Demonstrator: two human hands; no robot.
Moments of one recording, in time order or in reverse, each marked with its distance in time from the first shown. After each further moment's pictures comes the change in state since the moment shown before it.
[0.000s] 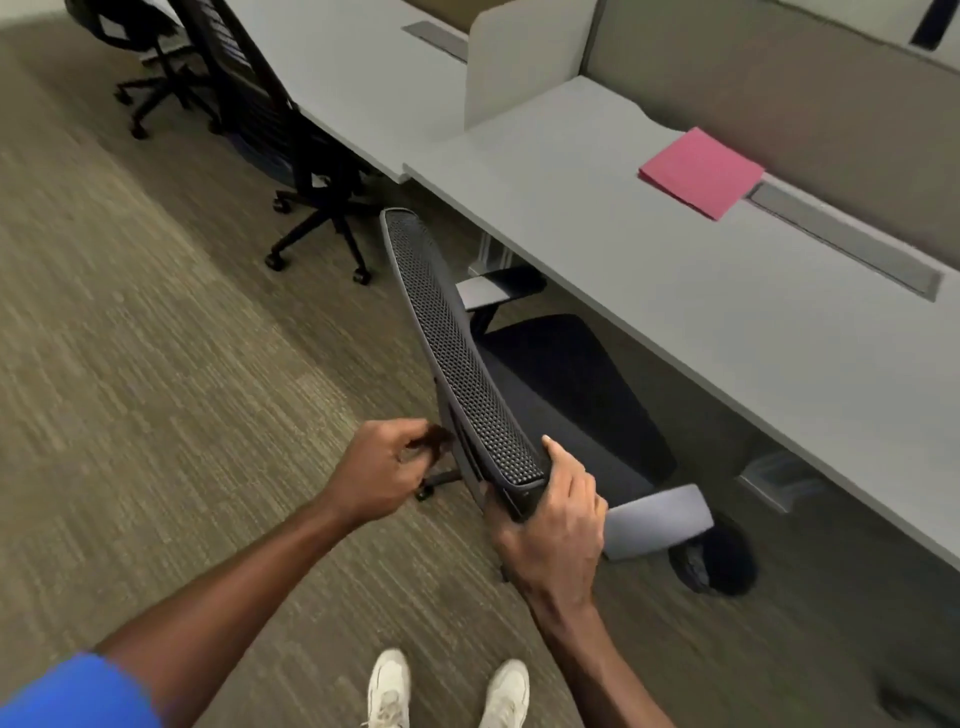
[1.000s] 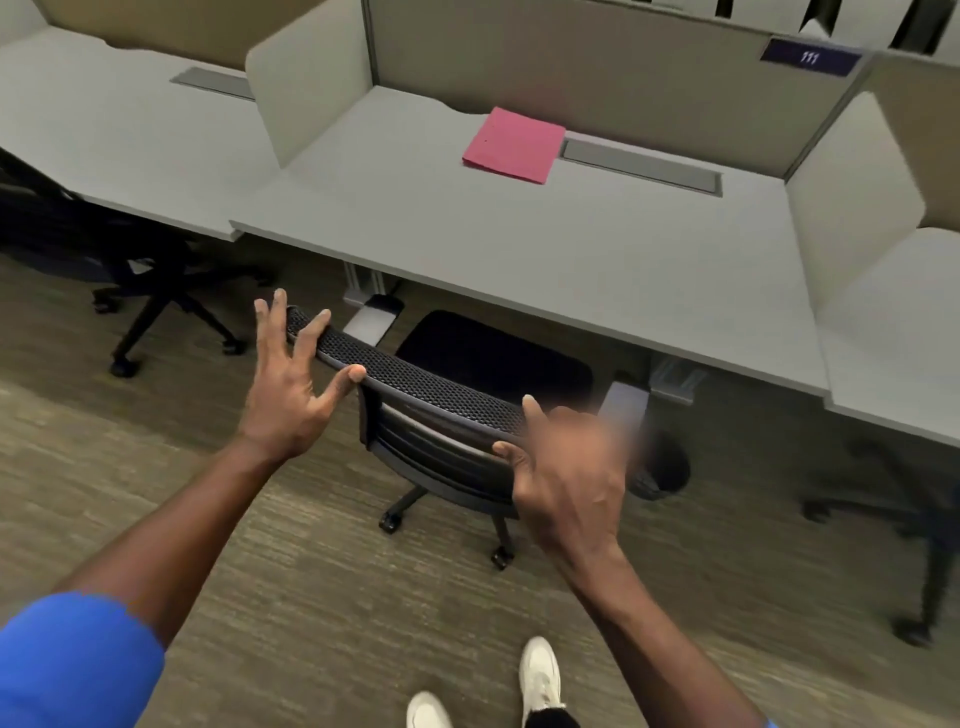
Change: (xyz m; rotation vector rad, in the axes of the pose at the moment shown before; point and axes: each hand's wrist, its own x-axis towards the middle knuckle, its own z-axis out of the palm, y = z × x) left_hand 0.151 -0.033 -0.033 0.374 0.069 0.291; right_hand 0.013 0.027 -0.046 -0.472 0.173 0.135
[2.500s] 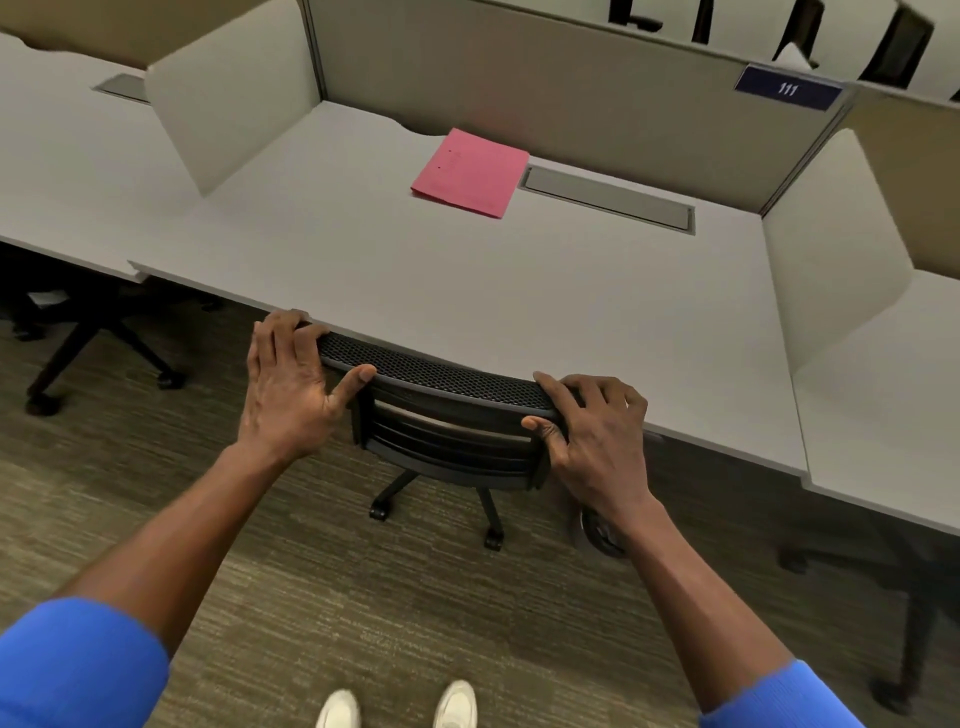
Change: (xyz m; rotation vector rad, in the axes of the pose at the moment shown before) left_hand 0.163 0.077 0.111 0.201 0.070 0.055; right_hand 0.215 0.158 0.062 0.024 -0.068 -0.173
